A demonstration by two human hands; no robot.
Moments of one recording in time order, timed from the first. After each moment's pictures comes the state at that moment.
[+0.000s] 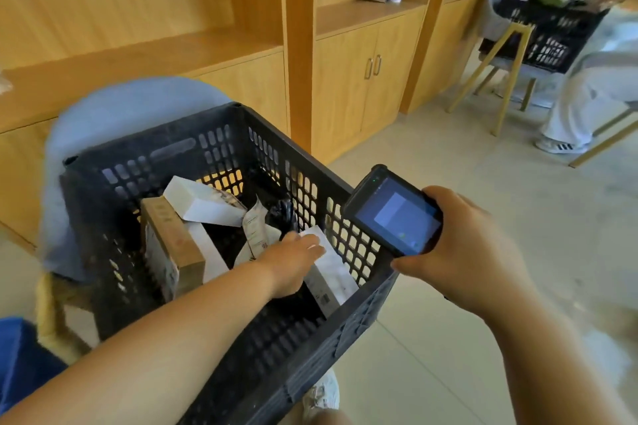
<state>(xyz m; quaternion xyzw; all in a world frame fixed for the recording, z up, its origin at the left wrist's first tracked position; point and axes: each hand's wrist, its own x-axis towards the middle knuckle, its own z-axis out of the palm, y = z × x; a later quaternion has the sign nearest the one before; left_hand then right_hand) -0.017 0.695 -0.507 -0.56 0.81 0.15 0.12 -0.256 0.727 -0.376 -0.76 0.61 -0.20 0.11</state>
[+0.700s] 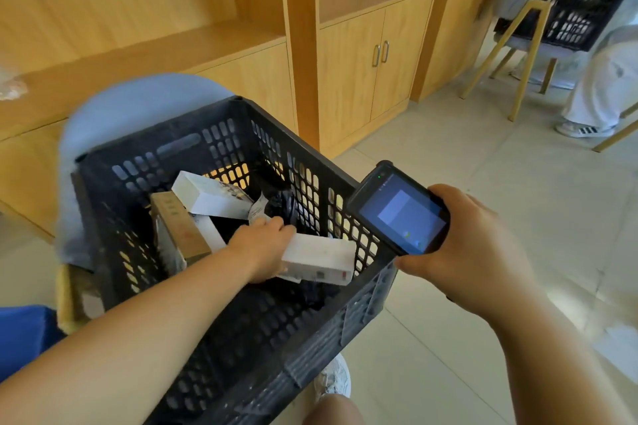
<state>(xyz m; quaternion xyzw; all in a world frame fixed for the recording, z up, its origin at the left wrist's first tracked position) 0.010 0.701 -0.489 -0.63 0.75 0.08 0.19 -0.269 0.732 -0.389 -0.75 0.60 -0.23 0.15</state>
